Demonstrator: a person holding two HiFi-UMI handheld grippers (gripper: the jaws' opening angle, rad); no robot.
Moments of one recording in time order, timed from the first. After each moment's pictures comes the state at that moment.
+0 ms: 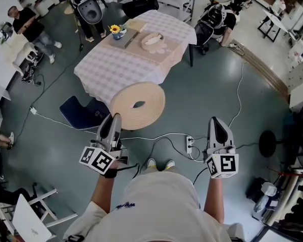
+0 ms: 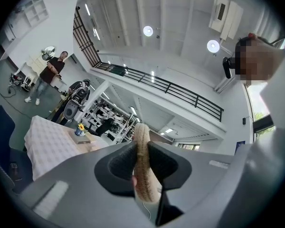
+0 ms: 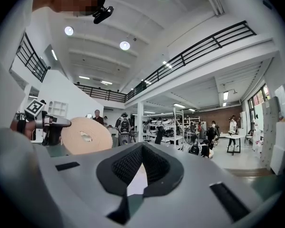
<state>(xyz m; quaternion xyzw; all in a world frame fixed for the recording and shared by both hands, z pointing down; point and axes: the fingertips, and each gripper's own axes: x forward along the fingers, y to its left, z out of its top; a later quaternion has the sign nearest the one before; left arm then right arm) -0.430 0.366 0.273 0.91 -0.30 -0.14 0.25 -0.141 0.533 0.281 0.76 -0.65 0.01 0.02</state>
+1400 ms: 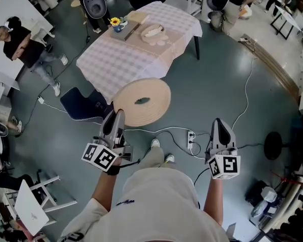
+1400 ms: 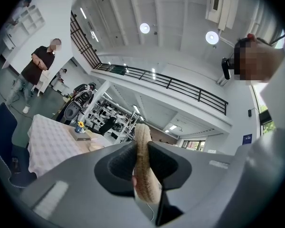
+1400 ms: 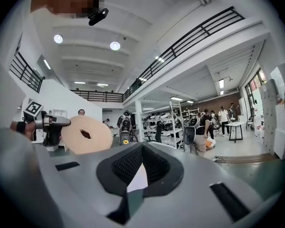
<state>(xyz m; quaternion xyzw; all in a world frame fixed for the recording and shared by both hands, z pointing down) -0.349 0.408 0.281 0.91 -0.33 -0.12 0.23 -0.054 0.570 0.327 0.76 -0.65 0.06 -0.01</state>
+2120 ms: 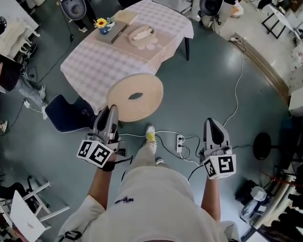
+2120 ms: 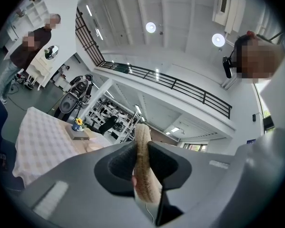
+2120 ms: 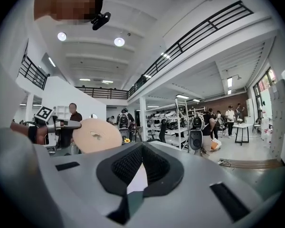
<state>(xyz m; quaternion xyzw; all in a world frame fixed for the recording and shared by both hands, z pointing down) -0.305 0.303 0.309 0.90 -0.33 -0.13 0.25 -0.028 0.483 0.326 0.73 -0.68 0.06 0.01</state>
